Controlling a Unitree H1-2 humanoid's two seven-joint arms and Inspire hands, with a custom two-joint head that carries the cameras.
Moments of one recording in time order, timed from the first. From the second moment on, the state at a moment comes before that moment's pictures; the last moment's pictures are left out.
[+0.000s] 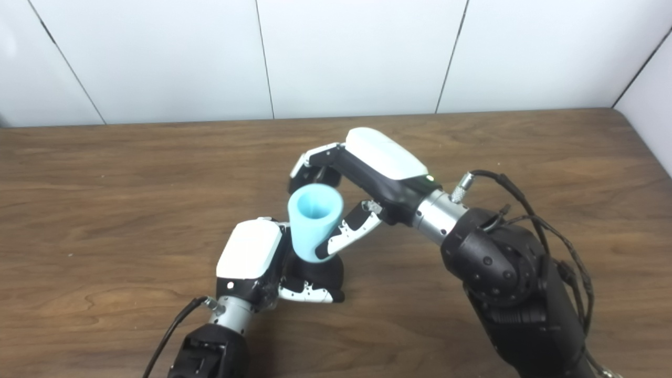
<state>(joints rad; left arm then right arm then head) -0.04 0.04 -0.53 -0.25 1.22 0.26 -0.15 -0.36 -0.33 0.25 -0.68 -0.58 0.38 0.65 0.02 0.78</state>
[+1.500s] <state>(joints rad) -0.05 0.05 -0.52 -0.25 1.21 0.25 -0.17 -0.14 -0.42 0.22 -0.87 -0.59 0.19 0.64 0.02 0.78</state>
